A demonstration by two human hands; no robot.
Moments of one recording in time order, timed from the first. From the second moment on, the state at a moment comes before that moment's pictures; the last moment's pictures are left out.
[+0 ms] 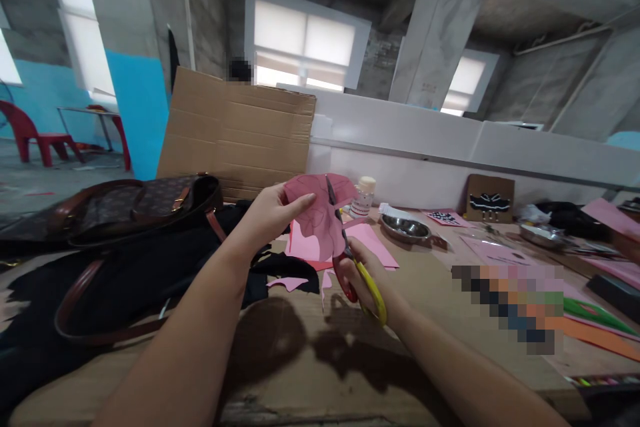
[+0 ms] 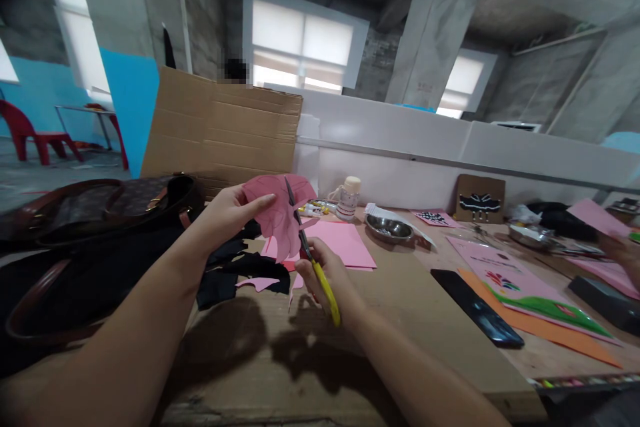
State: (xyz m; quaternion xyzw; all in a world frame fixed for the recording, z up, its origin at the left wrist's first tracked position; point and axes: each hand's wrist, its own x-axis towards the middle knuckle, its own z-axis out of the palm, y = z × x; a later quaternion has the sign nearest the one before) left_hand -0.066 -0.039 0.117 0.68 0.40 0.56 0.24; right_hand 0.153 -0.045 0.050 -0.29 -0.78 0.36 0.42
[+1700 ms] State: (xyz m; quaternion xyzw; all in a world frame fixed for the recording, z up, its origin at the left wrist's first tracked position) left_hand -0.068 -0.041 0.120 0.68 0.42 0.57 0.20; right_hand 0.155 -0.039 0.044 -0.30 -0.76 0.40 0.41
